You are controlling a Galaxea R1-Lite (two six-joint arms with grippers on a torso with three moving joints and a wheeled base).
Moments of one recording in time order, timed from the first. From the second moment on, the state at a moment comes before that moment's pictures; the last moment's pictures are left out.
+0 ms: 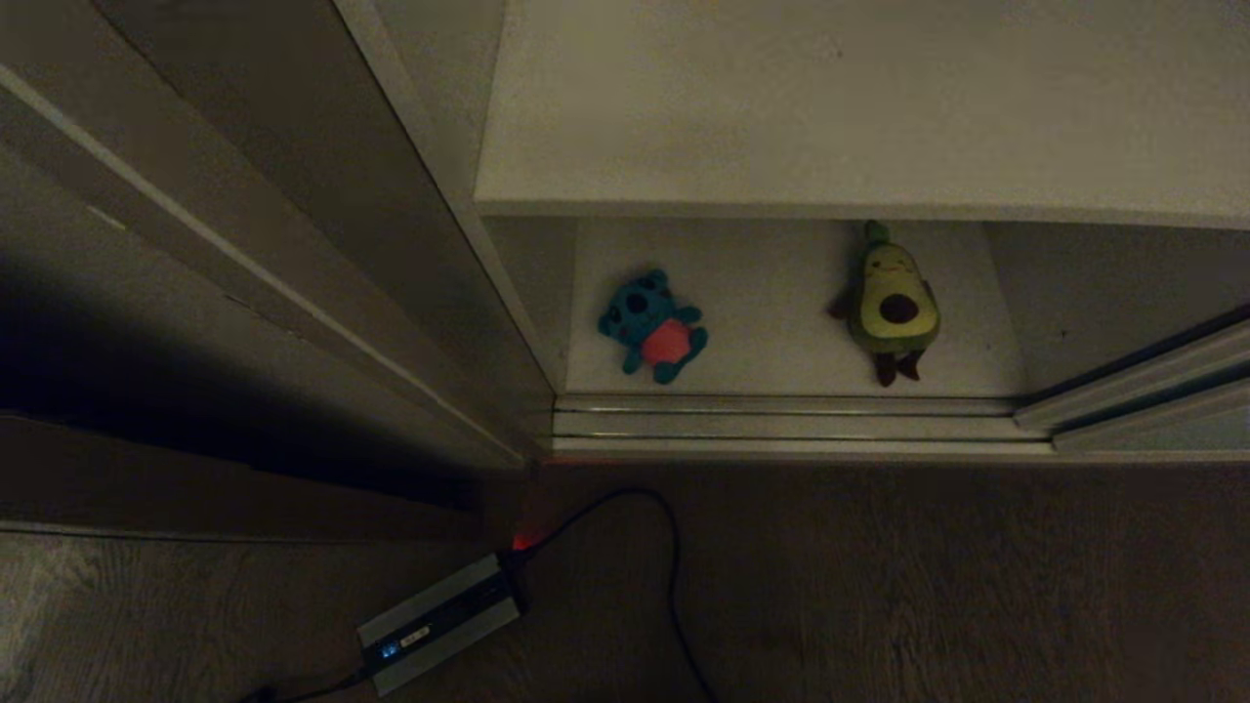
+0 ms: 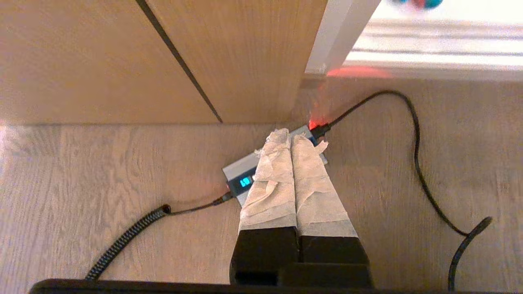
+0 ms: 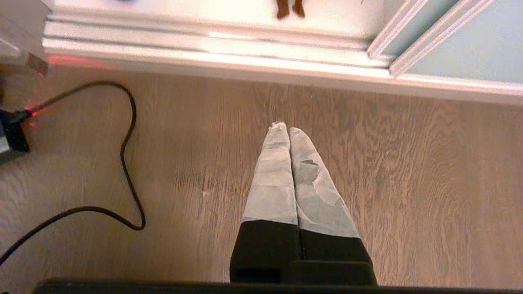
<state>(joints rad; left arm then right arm) -0.03 0.00 0.00 0.00 0.00 0.00 -0.01 0.00 0.00 0.01 0.01 -0.01</state>
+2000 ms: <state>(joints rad) -0.03 0.00 0.00 0.00 0.00 0.00 -0.01 0.00 0.00 0.01 0.01 -0.01</state>
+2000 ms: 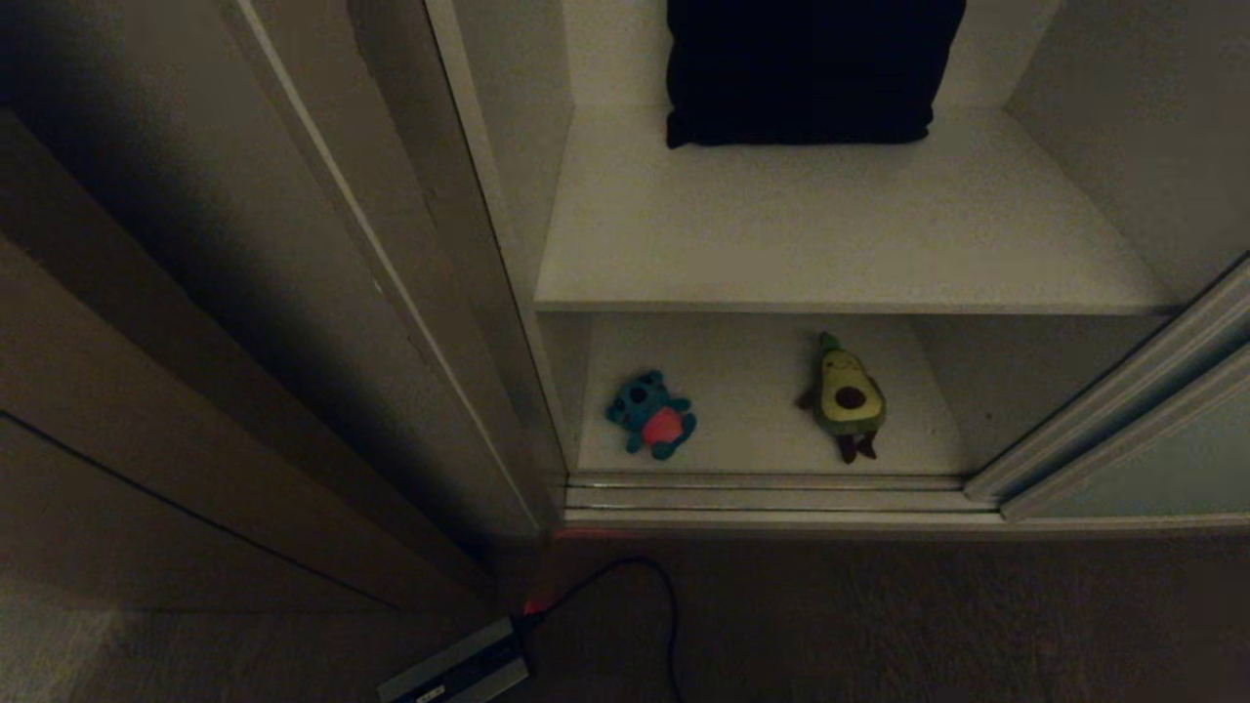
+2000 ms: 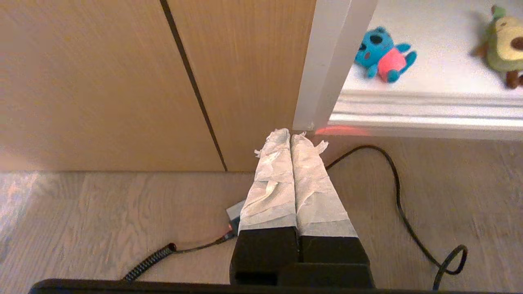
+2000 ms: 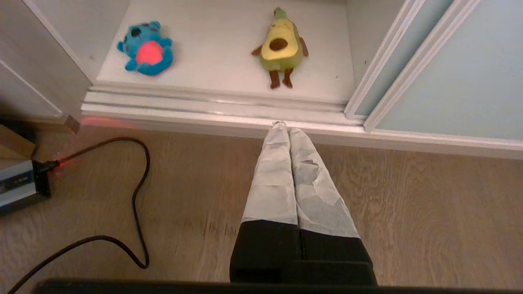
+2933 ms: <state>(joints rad) -0.03 0.00 0.00 0.00 0.00 -0.01 -0.01 0.00 0.00 0.01 0.01 -0.01</state>
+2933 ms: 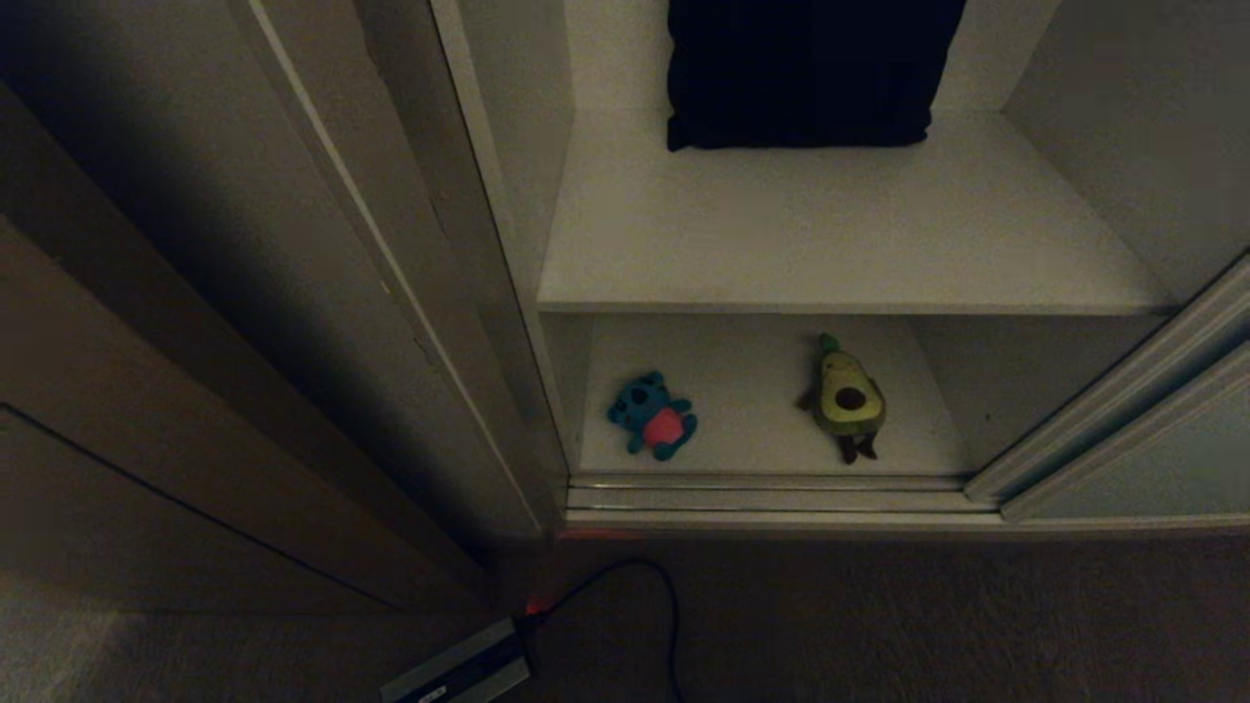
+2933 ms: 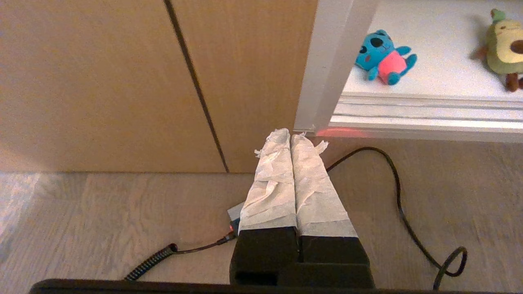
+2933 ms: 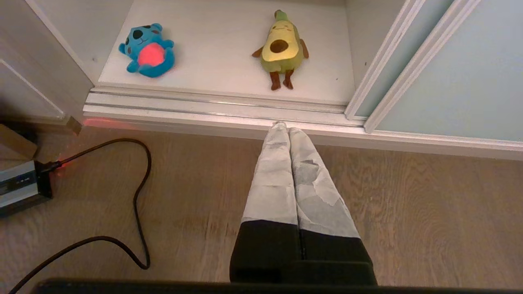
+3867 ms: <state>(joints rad) -0.03 0.00 0.00 0.00 0.00 -0.01 -0.01 0.00 0.00 0.01 0.01 -0.01</state>
